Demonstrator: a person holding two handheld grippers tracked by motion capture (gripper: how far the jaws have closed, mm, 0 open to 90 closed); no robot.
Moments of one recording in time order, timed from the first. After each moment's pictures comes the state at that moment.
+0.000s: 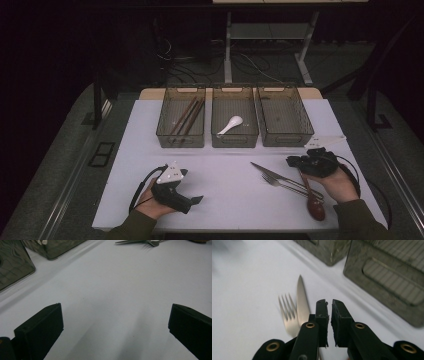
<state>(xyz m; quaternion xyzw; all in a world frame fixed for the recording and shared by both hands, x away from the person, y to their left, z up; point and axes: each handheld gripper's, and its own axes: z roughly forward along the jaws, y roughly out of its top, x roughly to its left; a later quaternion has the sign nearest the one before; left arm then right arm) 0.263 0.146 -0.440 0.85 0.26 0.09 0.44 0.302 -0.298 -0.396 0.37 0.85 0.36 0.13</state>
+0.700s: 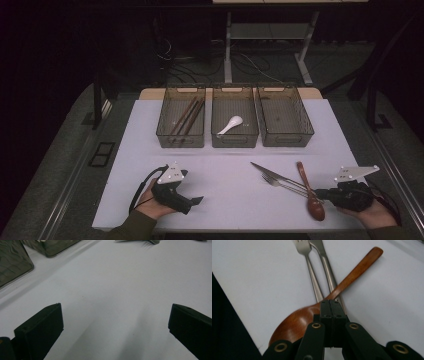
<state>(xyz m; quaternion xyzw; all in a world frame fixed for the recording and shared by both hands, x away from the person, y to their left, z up) 0.263 0.146 -0.441 0.86 0.26 0.09 0.44 0.233 -0.362 -0.422 0.37 0.87 0.31 0.07</state>
